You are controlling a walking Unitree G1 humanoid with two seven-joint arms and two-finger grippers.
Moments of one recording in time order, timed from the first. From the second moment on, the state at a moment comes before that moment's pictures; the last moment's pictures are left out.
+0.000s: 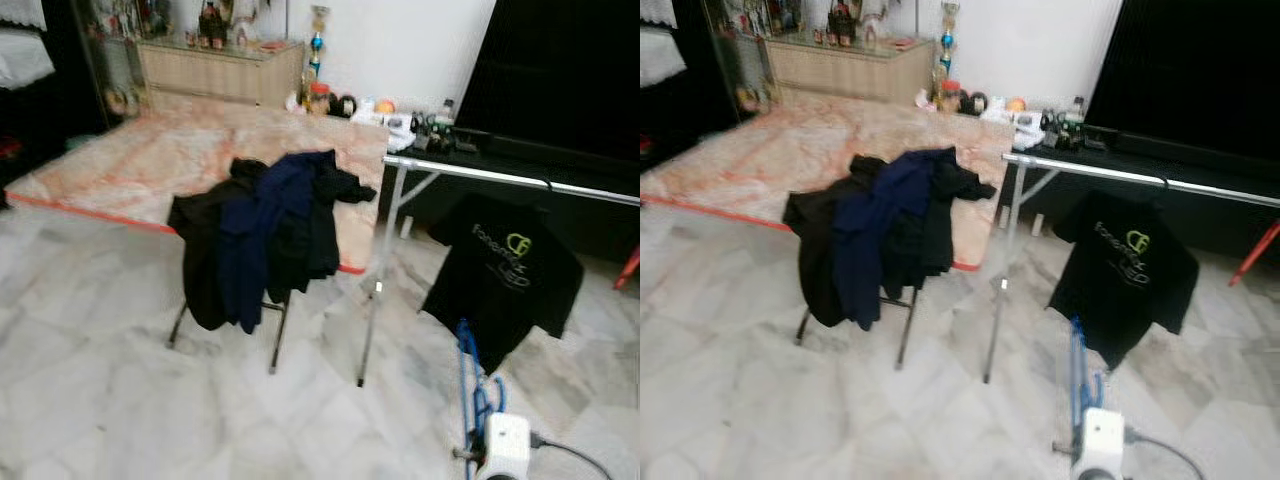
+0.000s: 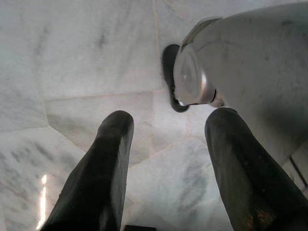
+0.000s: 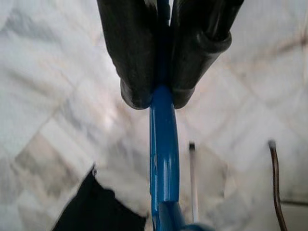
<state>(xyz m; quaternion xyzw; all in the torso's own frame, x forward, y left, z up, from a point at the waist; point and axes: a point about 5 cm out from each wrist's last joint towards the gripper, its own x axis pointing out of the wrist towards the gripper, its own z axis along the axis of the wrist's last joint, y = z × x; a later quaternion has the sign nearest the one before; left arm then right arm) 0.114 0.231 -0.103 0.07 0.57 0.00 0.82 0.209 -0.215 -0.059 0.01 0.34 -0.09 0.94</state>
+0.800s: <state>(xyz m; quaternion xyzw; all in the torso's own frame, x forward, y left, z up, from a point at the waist) 0.112 0.221 -0.106 0.05 0.56 0.01 0.83 0.168 -0.215 -0.083 0.05 0.40 -0.12 0.91</state>
